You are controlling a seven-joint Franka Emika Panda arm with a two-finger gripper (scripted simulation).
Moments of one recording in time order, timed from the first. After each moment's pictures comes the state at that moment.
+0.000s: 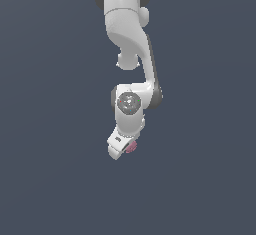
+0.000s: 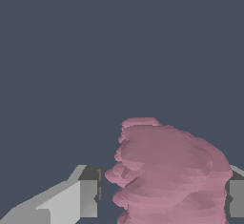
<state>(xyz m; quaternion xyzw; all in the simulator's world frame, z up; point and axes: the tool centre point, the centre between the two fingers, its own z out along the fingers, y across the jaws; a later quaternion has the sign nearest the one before) 0.066 0.003 0.046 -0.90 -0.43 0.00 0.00</state>
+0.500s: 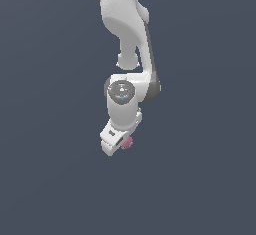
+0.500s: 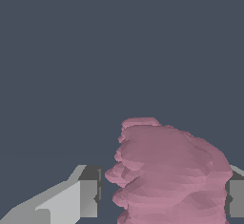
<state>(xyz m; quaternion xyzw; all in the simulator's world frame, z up) 0.066 -0.016 0.089 -0.90 -0.43 0.00 0.00</state>
